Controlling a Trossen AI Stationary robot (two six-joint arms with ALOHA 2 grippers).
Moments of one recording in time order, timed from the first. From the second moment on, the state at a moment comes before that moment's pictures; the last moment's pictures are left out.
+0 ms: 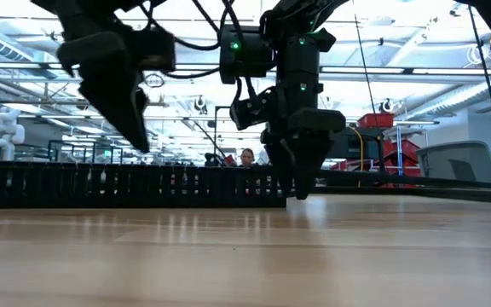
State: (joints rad) left arm -0.22 1.42 0.86 -0.55 -0.15 -0.39; right arm 0.00 2.11 1.57 -0.96 0.03 -0.12
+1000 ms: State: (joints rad) left arm -0.37 1.21 0.85 -0.99 -0.39 -0.69; right arm 0.00 2.11 1.57 -0.96 0.03 -0.12
